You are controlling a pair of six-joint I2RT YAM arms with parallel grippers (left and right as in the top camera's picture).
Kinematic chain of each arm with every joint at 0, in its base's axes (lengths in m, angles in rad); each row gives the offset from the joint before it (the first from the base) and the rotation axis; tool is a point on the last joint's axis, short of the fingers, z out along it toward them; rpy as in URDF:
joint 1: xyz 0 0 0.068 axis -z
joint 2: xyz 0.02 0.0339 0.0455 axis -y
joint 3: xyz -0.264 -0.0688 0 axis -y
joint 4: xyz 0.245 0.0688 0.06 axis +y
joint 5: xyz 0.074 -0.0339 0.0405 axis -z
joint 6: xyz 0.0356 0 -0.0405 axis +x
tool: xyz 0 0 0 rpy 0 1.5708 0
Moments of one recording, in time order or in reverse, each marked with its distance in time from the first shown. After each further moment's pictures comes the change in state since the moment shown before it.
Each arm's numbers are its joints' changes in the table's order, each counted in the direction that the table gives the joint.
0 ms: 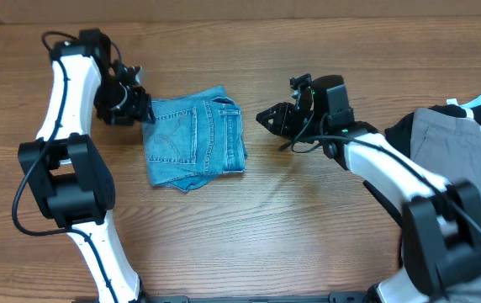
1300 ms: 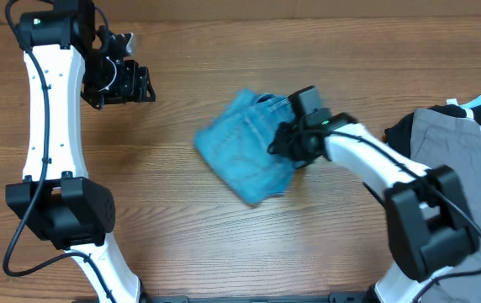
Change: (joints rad) left arm 0.048 0.163 0.195 0.187 0.049 -0.049; right arm -0.047 -0.114 0.139 0.521 0.437 -0.007
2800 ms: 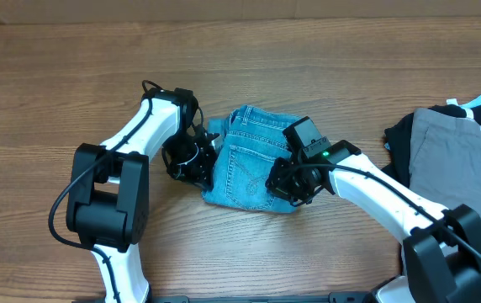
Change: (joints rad) left arm 0.313 0.007 -0.769 -0.302 0.145 0.018; right arm -0.129 0.181 -0.207 0.095 -0.193 0.218
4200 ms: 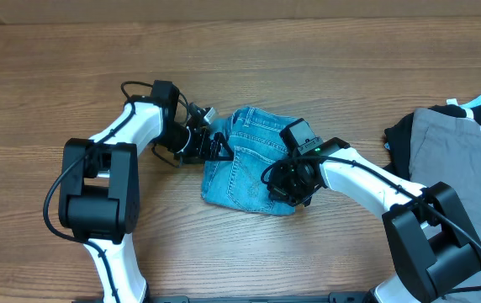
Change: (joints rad) left arm -0.100 -0.050 -0.079 -0.437 0.332 -0.029; right arm 0.006 -0.104 0.009 -0.003 -0.018 0.023
